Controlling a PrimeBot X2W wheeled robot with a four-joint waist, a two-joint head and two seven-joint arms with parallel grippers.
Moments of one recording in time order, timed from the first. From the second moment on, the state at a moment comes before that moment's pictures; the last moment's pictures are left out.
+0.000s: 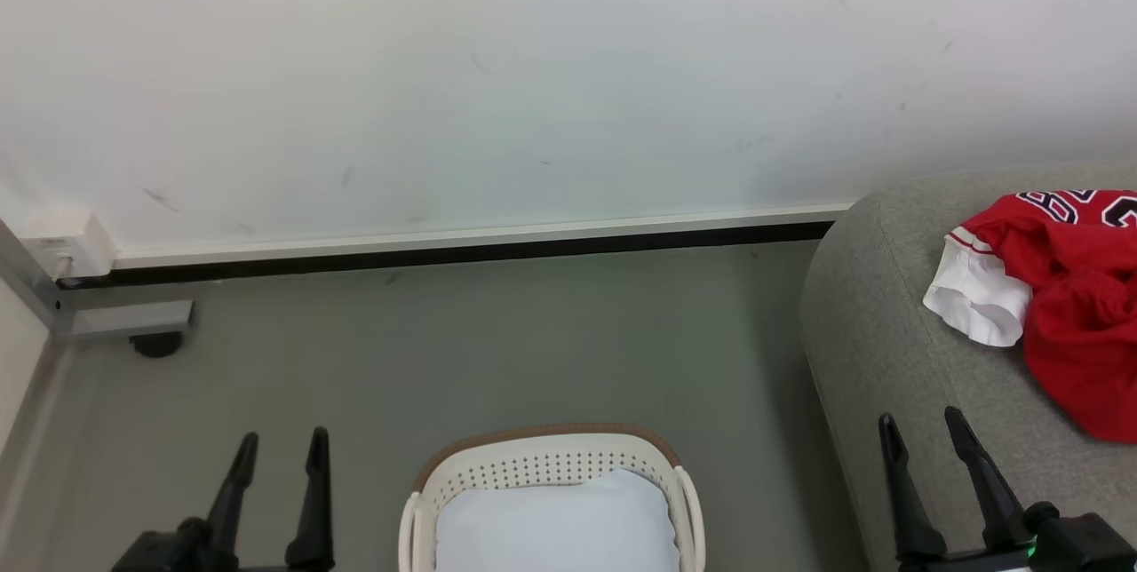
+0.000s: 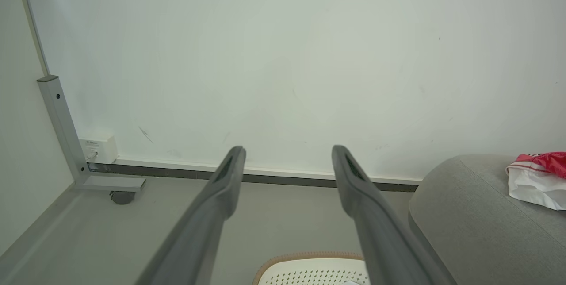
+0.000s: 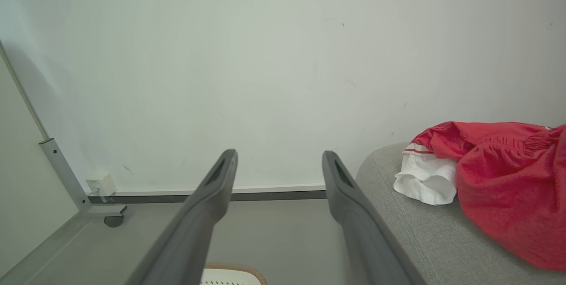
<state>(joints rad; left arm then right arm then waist) 0.02 0.08 0.04 0.13 -0.21 -0.11 -0.26 -0.01 -0.08 0.11 0.15 0.31 0.13 -0.26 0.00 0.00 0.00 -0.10</state>
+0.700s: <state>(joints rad) 0.02 0.06 0.05 0.19 -0.47 -0.11 -0.19 0.01 -0.07 0.09 0.20 0.57 0.13 -0.20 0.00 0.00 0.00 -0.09</state>
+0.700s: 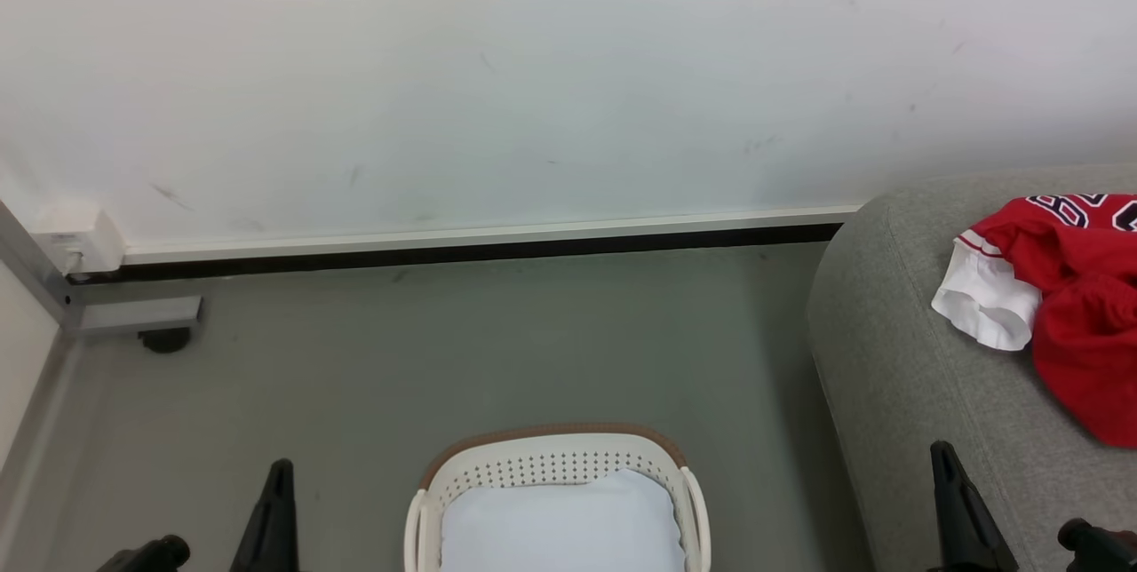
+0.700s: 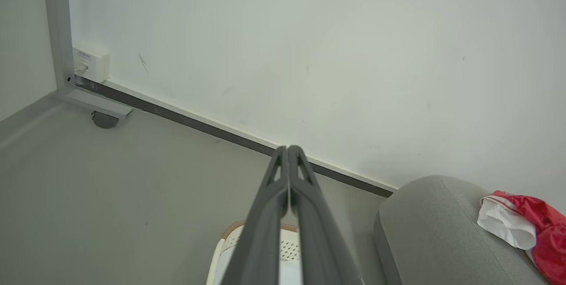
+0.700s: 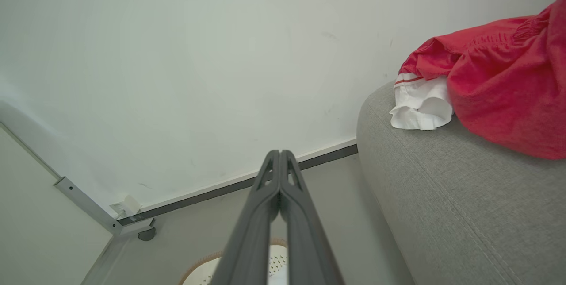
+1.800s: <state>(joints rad) -0.02 0.06 0.07 0.21 -0.94 -0.12 -0.06 -0.04 -0.07 0.03 0.22 1.02 0.13 -0.09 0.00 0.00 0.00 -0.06</state>
